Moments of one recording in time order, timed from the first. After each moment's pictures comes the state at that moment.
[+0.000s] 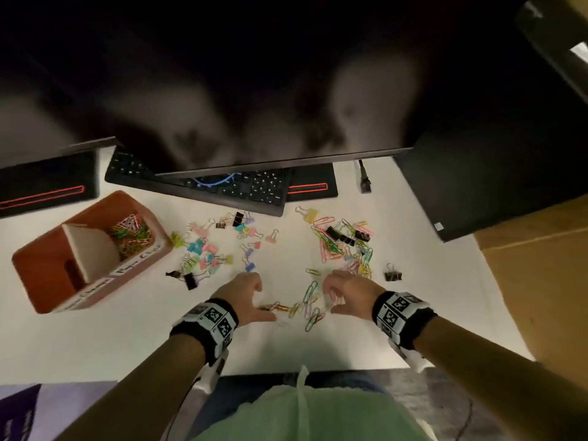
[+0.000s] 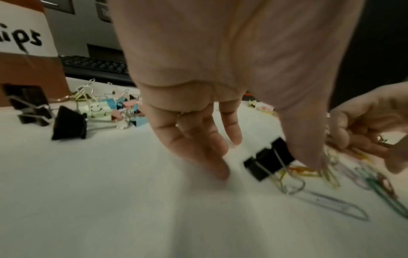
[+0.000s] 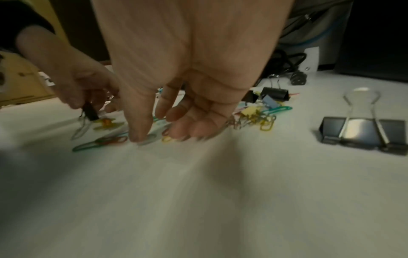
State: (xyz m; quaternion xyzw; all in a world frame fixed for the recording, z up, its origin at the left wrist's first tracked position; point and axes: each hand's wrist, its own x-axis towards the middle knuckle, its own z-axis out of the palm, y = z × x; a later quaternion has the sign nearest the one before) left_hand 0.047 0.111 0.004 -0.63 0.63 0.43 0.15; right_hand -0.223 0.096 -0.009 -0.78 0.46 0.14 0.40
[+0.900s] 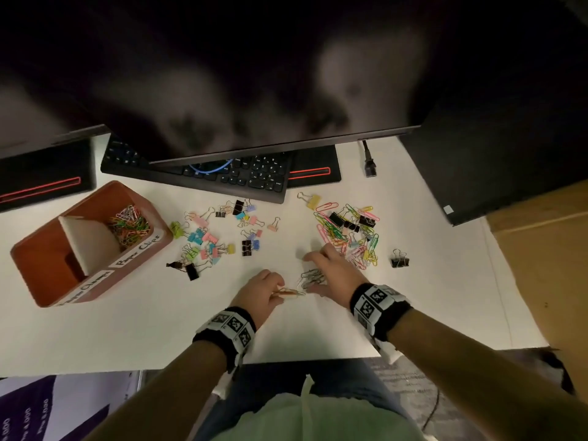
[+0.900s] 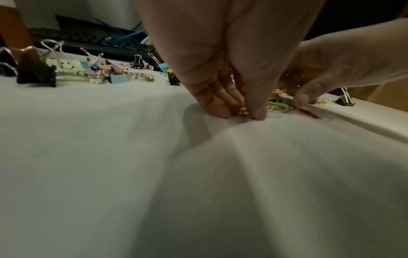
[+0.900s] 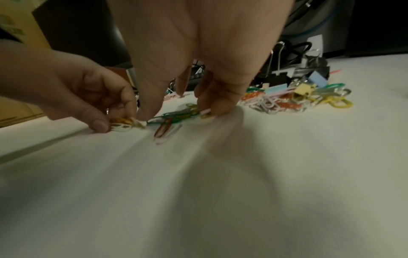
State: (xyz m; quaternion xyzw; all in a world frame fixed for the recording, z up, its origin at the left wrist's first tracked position) left_hand 0.026 0.138 -0.025 -0.59 0.69 0.42 0.00; right_hand -0.182 0.103 -0.021 -0.76 0.53 0.01 0.39
